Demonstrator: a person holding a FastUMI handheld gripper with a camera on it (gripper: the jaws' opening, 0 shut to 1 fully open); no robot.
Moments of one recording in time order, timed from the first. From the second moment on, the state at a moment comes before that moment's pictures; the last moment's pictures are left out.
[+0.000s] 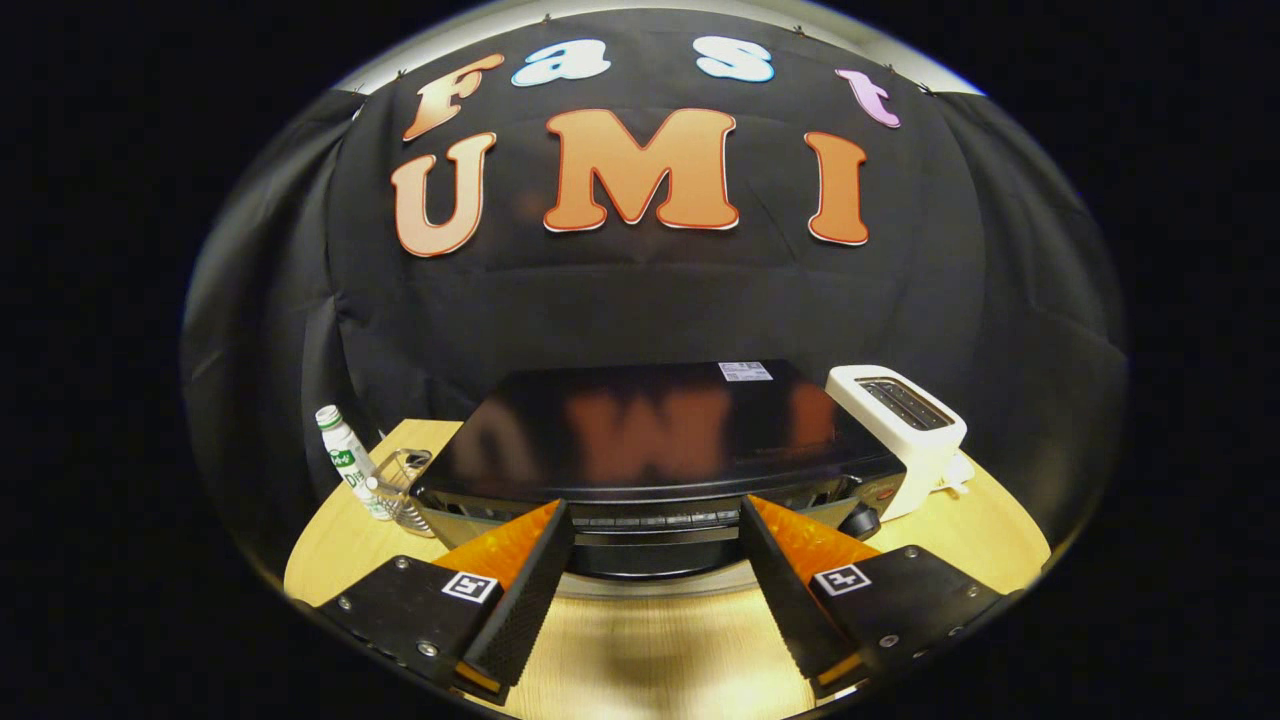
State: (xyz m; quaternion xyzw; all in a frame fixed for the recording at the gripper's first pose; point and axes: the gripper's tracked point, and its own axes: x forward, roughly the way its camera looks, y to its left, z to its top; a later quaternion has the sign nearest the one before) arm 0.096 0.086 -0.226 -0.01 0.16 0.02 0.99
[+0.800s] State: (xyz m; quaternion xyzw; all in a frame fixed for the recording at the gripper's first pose) arm 0.000 0.076 -0.297 -0.01 0.20 0.03 0.98
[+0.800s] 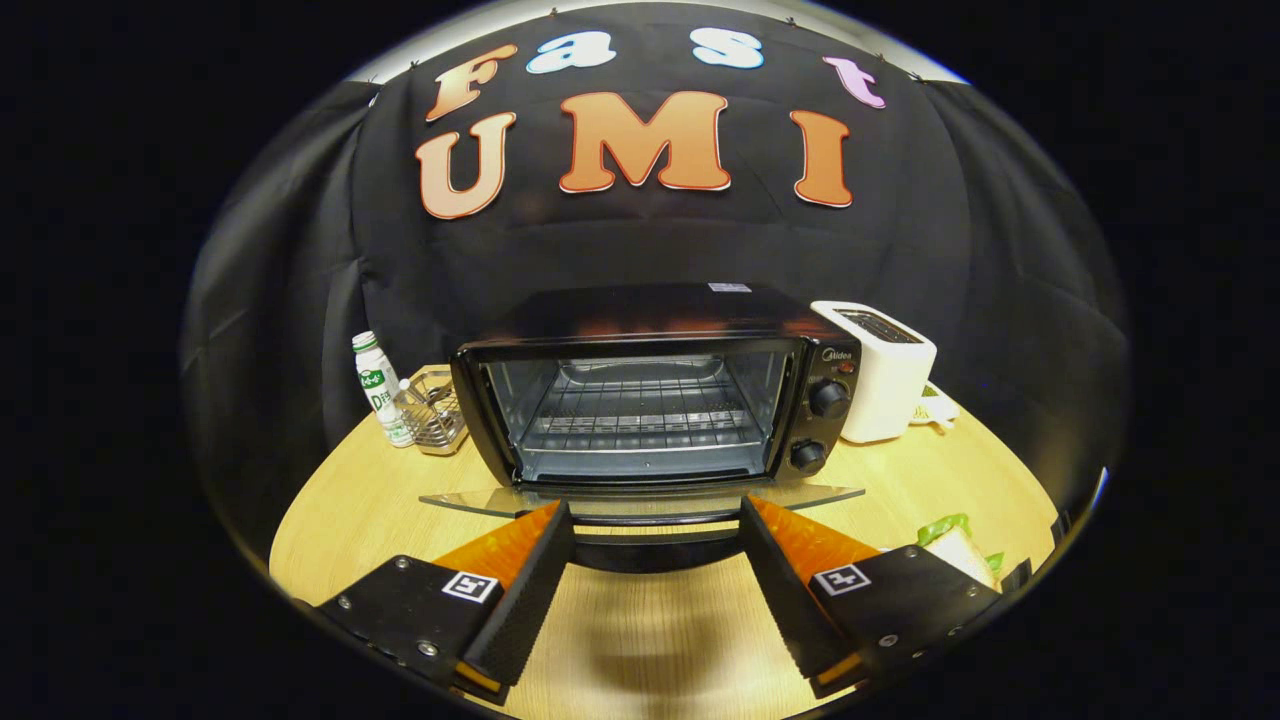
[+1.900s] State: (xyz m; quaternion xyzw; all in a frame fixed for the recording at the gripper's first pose) arm -0.037 0.066 -0.407 -0.04 0.30 0.03 0.95
